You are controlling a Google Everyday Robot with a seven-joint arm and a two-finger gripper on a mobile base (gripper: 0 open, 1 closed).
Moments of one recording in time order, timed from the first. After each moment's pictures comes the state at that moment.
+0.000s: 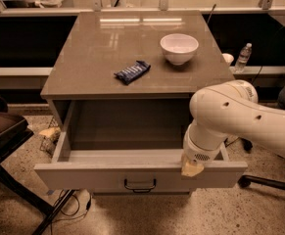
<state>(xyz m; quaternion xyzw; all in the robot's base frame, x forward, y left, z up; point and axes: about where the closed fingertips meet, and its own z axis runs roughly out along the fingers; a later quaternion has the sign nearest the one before) 0.441 -0.139 0.675 -0.64 0.77 0.03 0.05</state>
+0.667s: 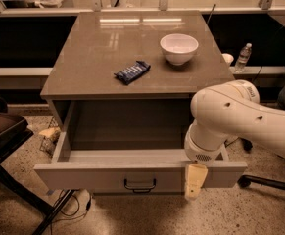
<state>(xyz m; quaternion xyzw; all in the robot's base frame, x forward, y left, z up) 0.440 -0.140 0.676 -0.64 0.77 0.02 0.05</state>
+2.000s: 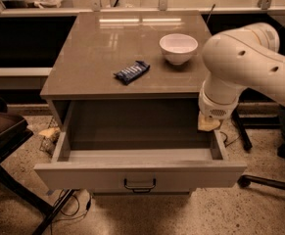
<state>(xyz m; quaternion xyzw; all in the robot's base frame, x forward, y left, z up) 0.518 -0.183 0.763 -0.64 0.77 -0.05 0.07</state>
